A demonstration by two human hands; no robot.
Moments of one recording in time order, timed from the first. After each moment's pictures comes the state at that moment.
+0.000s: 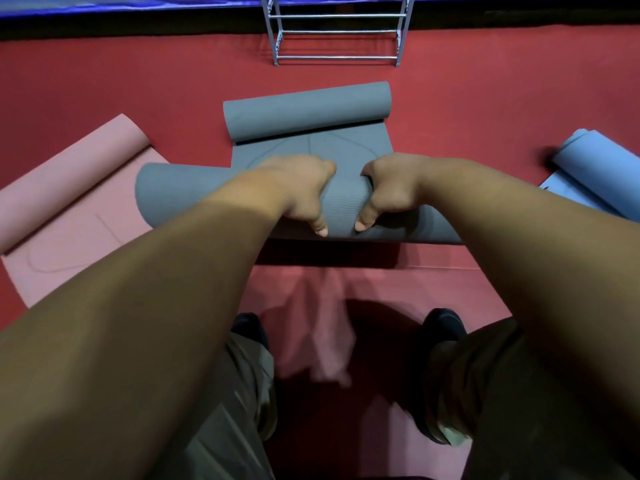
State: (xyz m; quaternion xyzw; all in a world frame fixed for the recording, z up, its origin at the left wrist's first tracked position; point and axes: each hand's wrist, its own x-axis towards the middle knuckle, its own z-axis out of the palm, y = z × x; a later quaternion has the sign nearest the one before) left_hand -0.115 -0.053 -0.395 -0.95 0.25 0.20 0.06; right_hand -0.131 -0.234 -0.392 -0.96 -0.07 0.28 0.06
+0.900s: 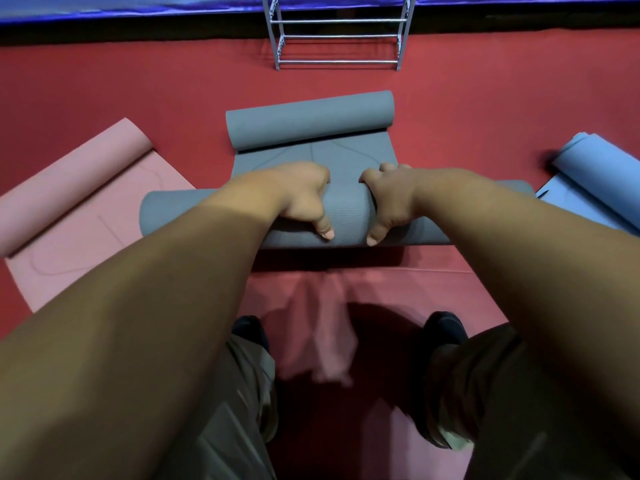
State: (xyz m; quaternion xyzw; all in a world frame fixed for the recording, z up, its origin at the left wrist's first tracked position) left_hand -0.106 -0.051 -0.402 -0.95 0.20 0.25 0.00; right_hand -0.136 -0.236 -0.400 -0.96 -0.09 0.28 0.00
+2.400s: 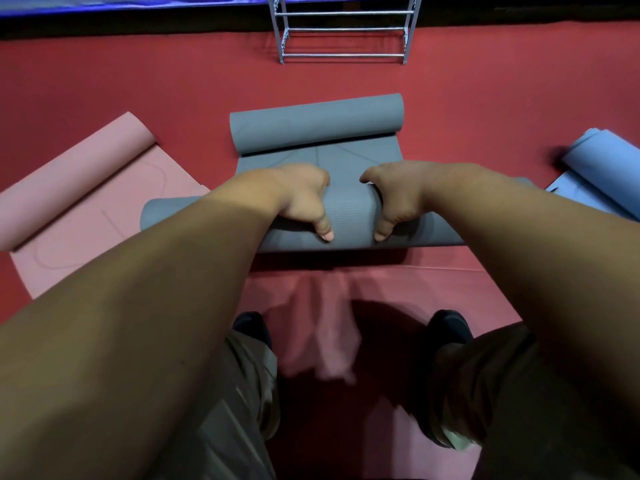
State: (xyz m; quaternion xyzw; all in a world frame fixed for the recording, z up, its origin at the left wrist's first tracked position) left_hand -0.101 -0.044 -0.417 -0.94 0.19 0.28 0.00; right_hand -0.132 -0.235 -0.402 -0.95 -0.12 0.30 0.00
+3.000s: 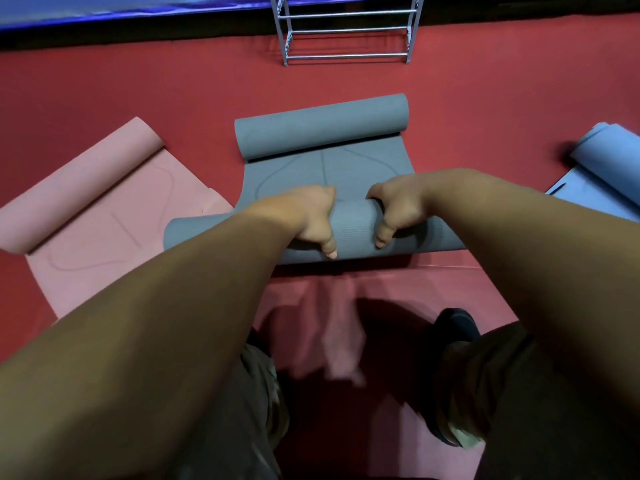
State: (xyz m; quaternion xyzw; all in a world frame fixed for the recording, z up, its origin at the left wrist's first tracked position) left_hand -0.126 -0.049 -0.445 -0.95 0.19 0.27 0.01; right_hand -0.143 -0.234 -0.411 -0.93 -0.10 0.36 0.03
